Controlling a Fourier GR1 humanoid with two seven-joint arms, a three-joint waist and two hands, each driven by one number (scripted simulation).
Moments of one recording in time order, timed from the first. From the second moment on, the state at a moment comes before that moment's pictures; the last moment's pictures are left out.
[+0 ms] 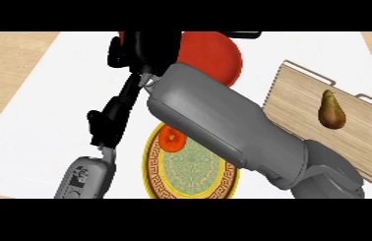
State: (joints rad) left arm -0.25 0.04 -0.14 -1.47 -0.05 0.06 0.09; right arm -1.35 0.00 0.67 -0.91 0.65 -0.71 1.03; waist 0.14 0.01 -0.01
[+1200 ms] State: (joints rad) left arm -0.23 0.05 -0.10 -1.49 -0.04 0.06 0.09; right arm -1.50 0.00 0.72 -0.33 0.57 -0.69 1.02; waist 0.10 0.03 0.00
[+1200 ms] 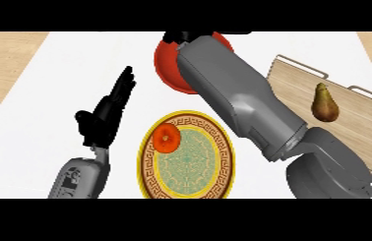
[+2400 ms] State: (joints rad) left arm -0.18 0.06 -0.09 -1.52 -0.05 0.07 0.07; right arm -1.21 0.00 0.44 -0.38 0.31 -0.90 0.45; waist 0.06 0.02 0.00
